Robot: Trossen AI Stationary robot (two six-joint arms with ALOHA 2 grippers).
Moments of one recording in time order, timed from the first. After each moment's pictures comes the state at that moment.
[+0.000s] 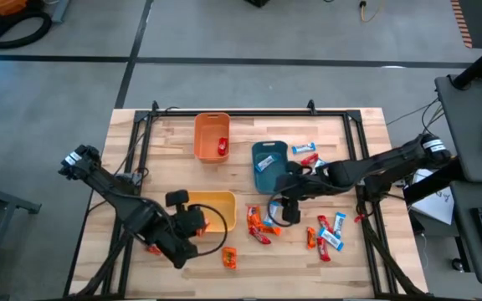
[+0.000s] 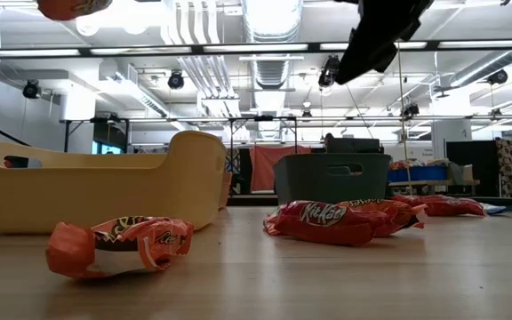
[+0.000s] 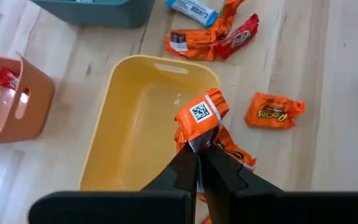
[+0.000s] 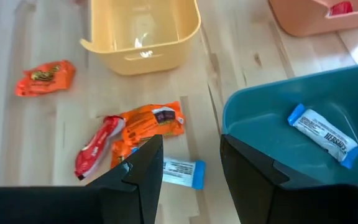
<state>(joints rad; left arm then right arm) -0.67 1.58 1.53 -1.21 -0.48 -0.80 0.23 1.40 1.08 -0.55 0.18 0.30</state>
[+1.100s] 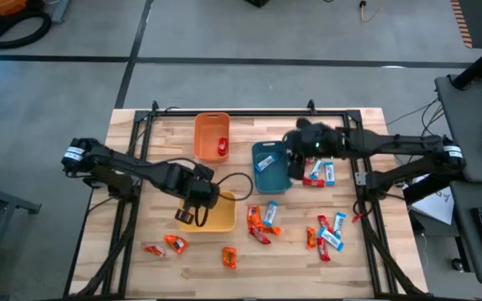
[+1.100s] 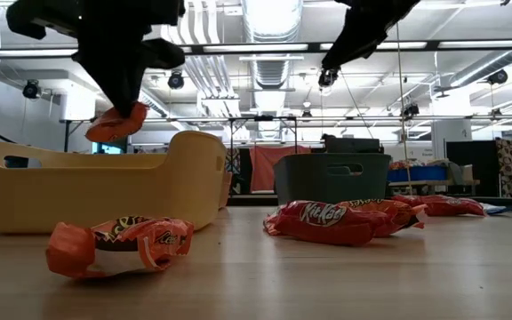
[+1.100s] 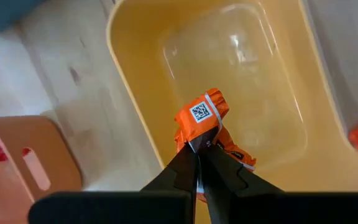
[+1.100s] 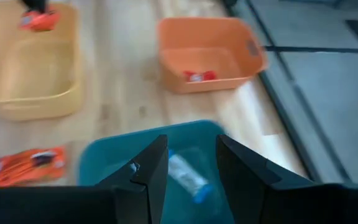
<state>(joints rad) -0.23 1.52 1.22 -1.05 -0.13 0.19 -0.14 1.21 1.08 -0.50 0.16 -0.10</state>
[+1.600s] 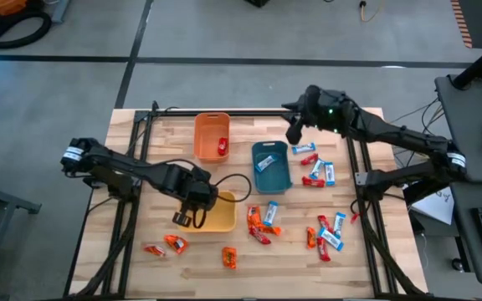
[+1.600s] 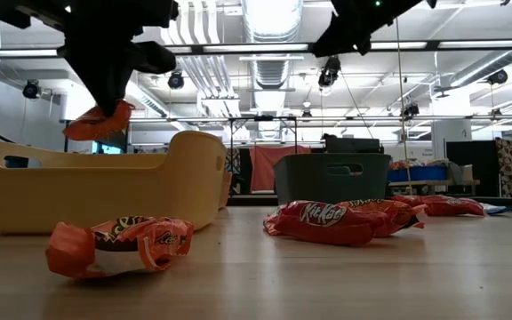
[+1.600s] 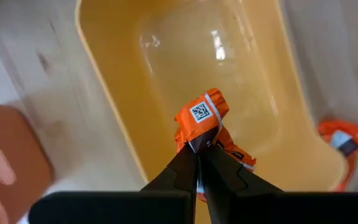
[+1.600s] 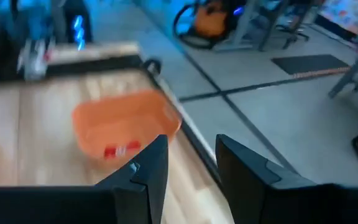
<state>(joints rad) -0.24 1.52 1.22 -1.07 -0.06 0.11 -0.43 1.19 1.08 -0.22 0.08 -0.10</state>
